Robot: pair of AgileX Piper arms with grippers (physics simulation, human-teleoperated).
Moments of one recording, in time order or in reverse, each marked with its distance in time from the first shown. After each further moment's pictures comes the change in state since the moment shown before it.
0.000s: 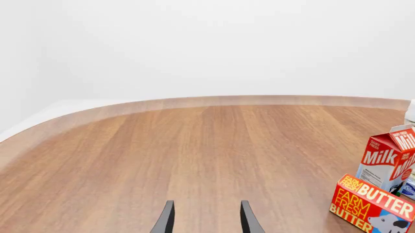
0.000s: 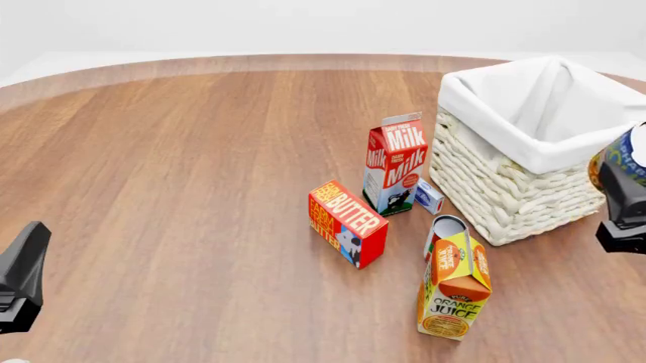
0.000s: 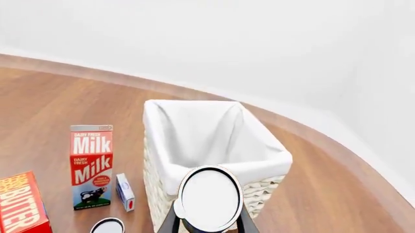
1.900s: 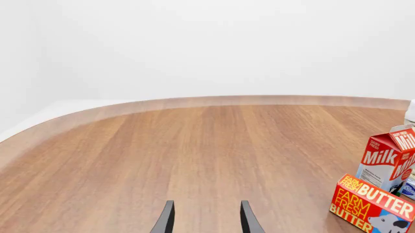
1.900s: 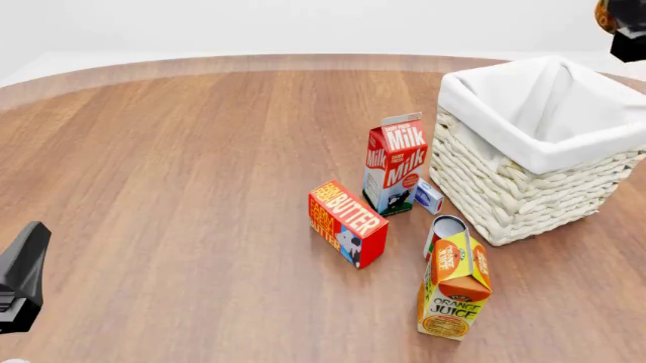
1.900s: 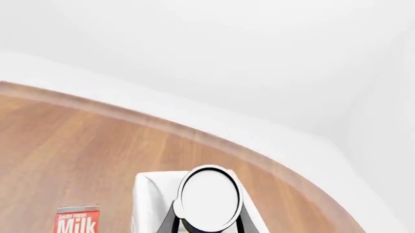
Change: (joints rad) left arm 0.000 0.000 0.000 0.000 0.000; right arm 0.055 0.409 -0.626 0.199 -0.074
